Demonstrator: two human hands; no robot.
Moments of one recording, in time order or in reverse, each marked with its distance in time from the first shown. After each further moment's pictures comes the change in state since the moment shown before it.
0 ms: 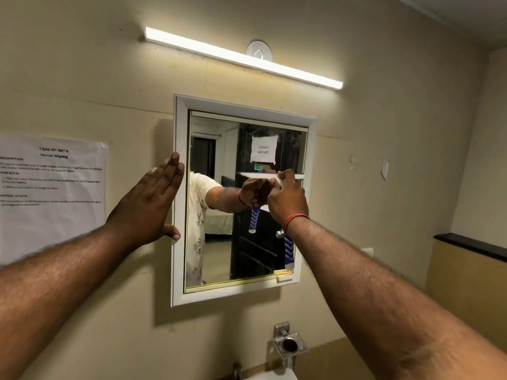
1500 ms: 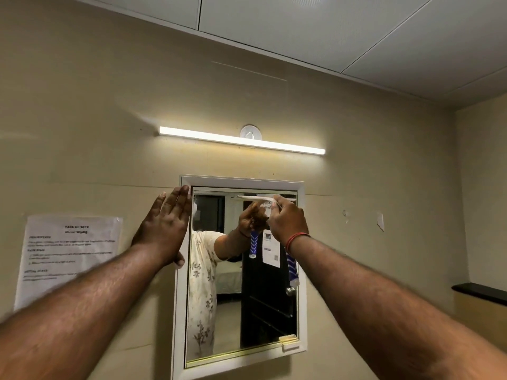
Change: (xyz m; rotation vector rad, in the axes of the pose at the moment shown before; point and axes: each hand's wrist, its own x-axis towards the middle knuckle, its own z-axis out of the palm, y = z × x) left_hand 0.080 0.016 -0.074 0.363 -0.239 -0.222; right_hand 0.048 -0.067 -0.057 0.081 0.050 -0.173
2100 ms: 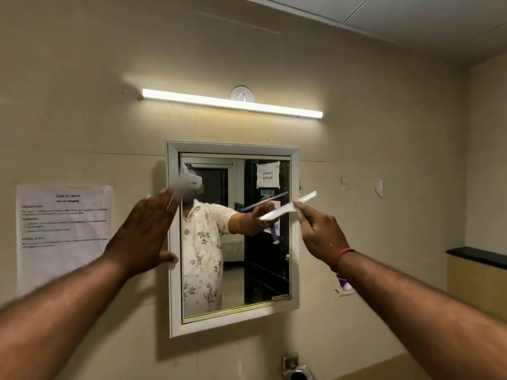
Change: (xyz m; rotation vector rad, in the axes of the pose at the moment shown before) left_hand -0.060 -0.003 0.061 -0.213 0.212 0.215; right_hand -0.077 0.114 -0.066 -0.098 -0.101 -0.169
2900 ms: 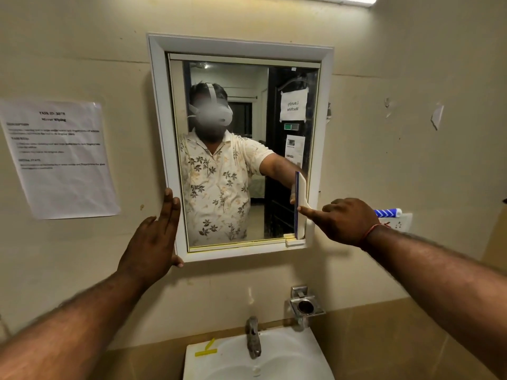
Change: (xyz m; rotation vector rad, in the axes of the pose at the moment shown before) left_hand -0.106 0.080 0.119 -0.260 -0.277 -0.187; right_hand -0.049 0.147 0.053 -0.673 -0.419 -0.671
